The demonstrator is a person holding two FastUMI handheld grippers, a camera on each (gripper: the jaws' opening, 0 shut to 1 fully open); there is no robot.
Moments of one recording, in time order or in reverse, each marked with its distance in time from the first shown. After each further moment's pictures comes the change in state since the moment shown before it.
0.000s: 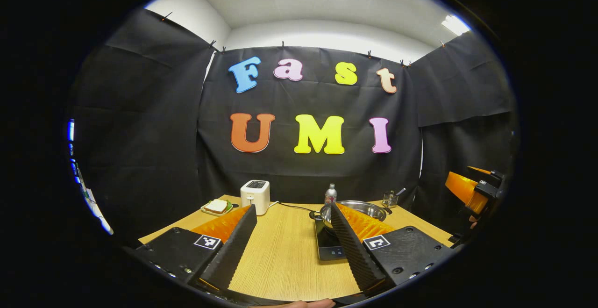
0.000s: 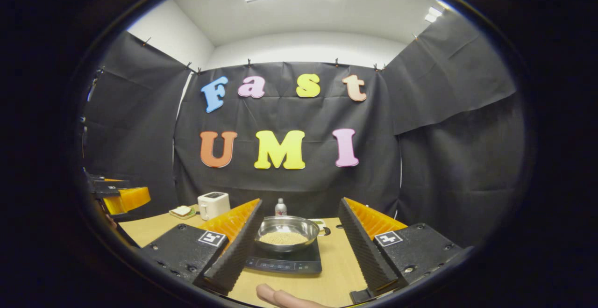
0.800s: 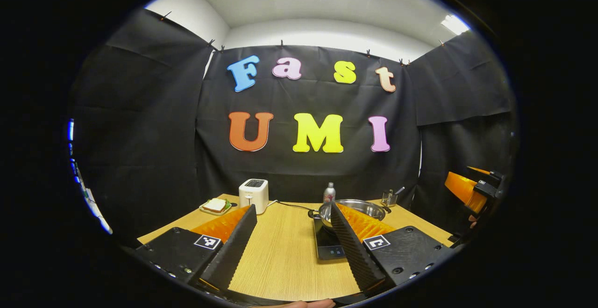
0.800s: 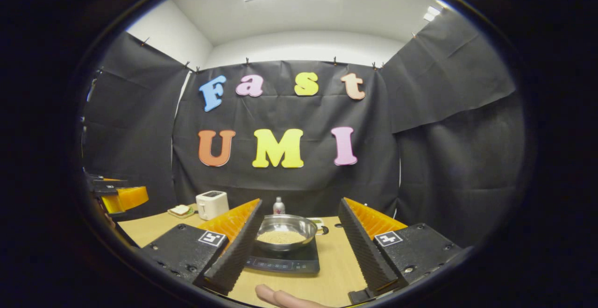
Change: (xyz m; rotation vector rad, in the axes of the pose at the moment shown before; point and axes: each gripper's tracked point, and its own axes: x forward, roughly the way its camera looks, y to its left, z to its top) left arm 0.003 -0.002 -0.004 0.003 0.003 -0.003; right arm 0.006 -0.008 -0.009 0.005 0.009 -0.008
